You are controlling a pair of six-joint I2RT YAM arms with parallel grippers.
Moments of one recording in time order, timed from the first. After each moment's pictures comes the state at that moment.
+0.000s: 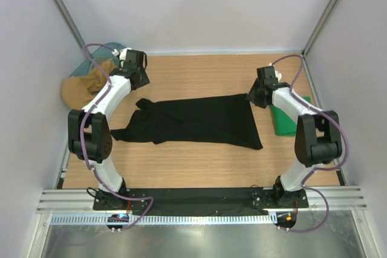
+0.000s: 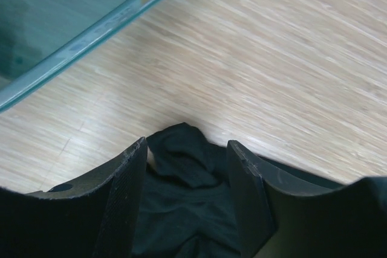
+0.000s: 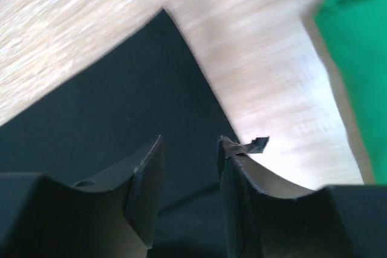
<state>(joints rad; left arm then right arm) -0.20 1.77 1.46 -0.54 -0.39 -0.52 0.15 1.64 1.12 -0.42 0.13 0.61</state>
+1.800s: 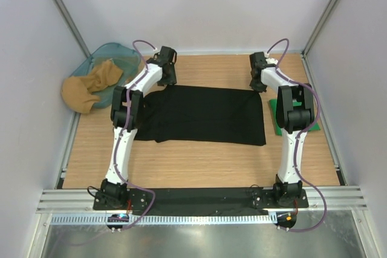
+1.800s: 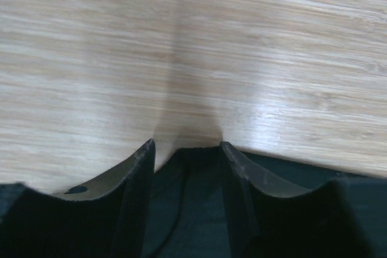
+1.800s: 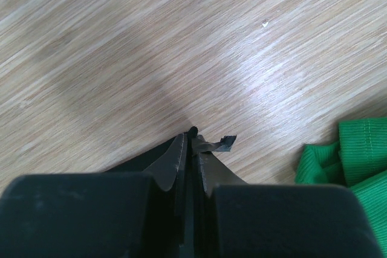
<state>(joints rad) -0.32 2.45 2.12 -0.68 -0.19 -0.42 0.12 2.20 1.68 -0.55 0.41 0.55</state>
